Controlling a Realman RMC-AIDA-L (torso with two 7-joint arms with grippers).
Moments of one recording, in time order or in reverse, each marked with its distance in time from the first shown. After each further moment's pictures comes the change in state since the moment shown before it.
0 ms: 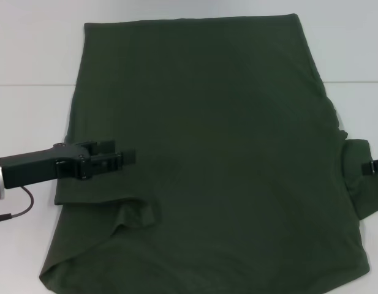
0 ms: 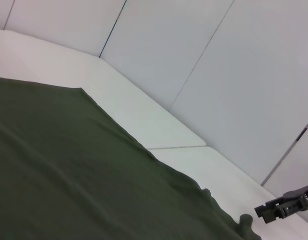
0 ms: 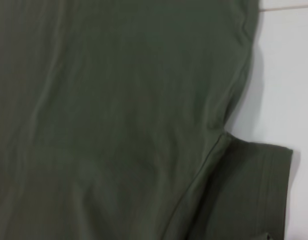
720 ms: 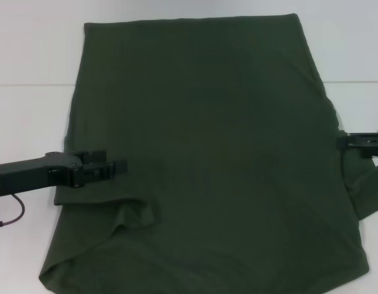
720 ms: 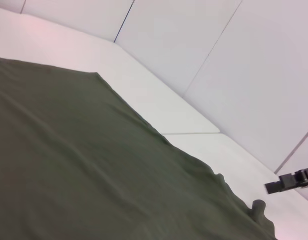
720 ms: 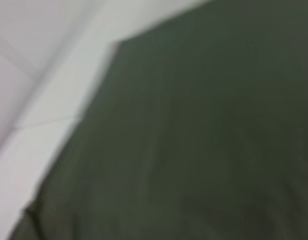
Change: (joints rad) left arm 0.017 0.000 0.000 0.033 0.047 -0.002 -0.032; right arm -0.022 -0.017 0.005 0.113 0.310 -0.016 0.016
